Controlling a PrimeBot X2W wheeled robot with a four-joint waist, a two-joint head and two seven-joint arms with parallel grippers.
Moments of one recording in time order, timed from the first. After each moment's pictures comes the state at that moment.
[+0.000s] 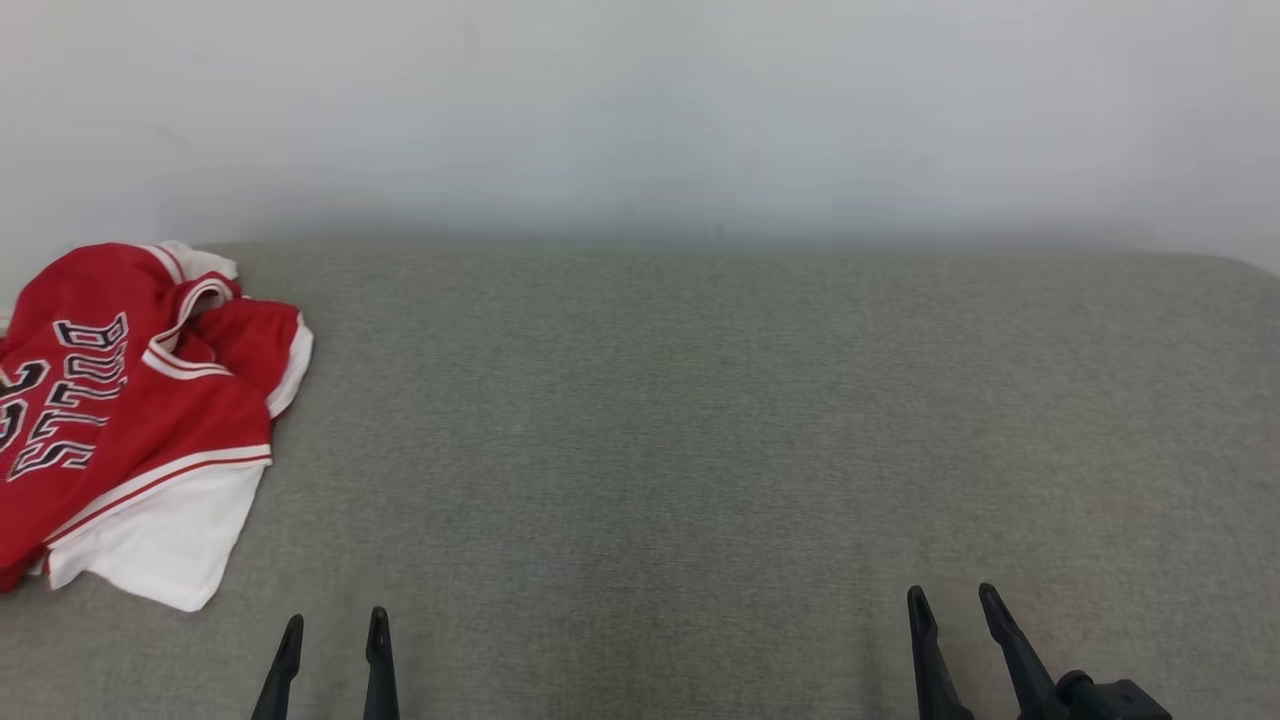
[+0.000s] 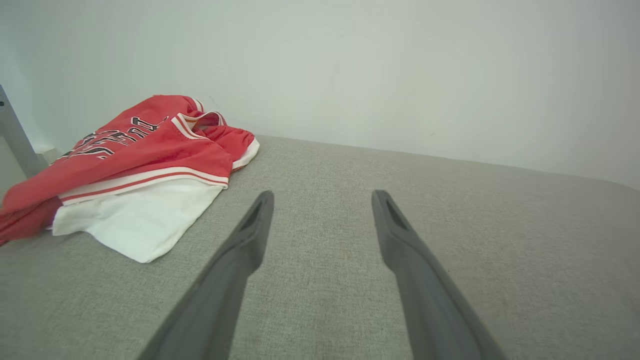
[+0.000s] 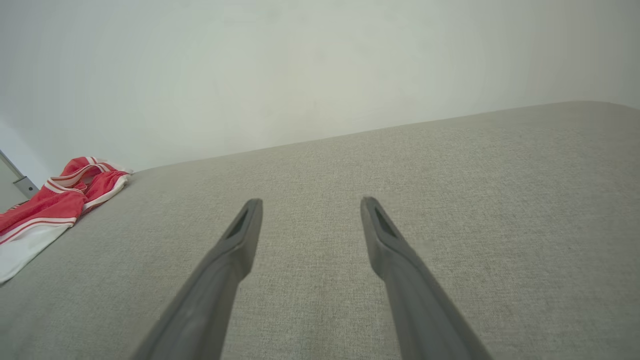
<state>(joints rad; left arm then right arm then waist) 0.10 0.05 -0.02 0.10 -0.18 -0.06 -0.26 0.09 -0.05 0.04 0.17 0.23 0.13 -0.26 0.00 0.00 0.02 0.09</state>
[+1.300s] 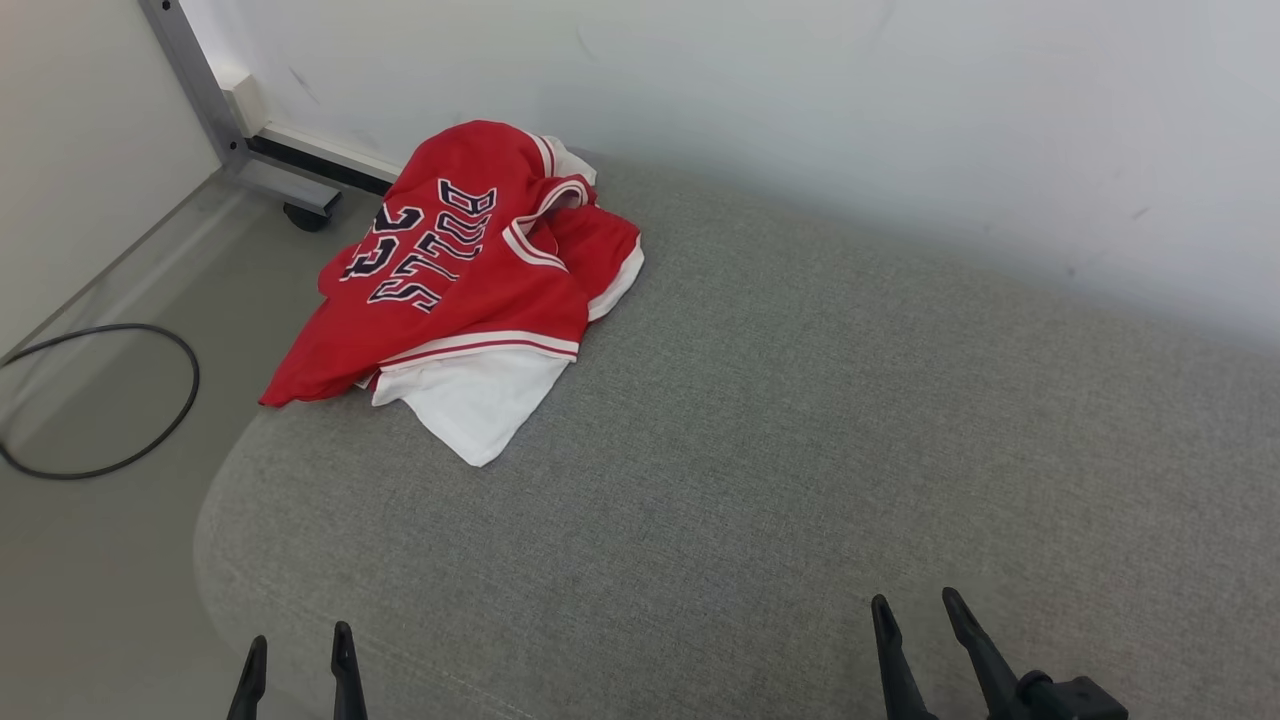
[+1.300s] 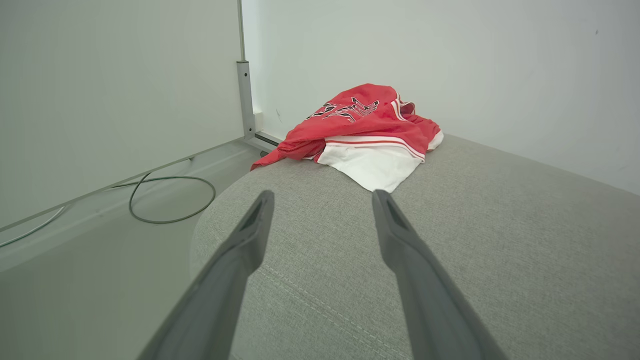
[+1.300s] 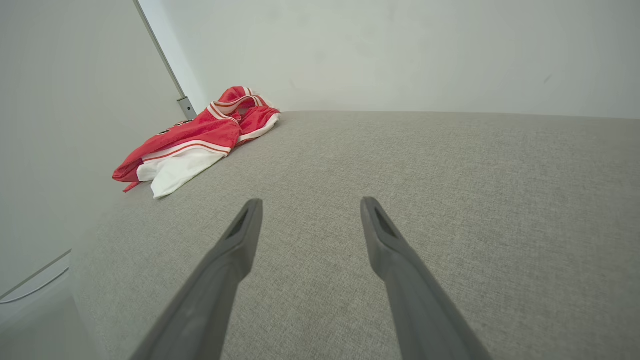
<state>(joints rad) 0.12 0.05 0.01 0.10 -0.21 -0.02 -0.26 0.08 -0.05 0.09 0.20 0.19 0.13 -0.26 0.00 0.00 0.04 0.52</state>
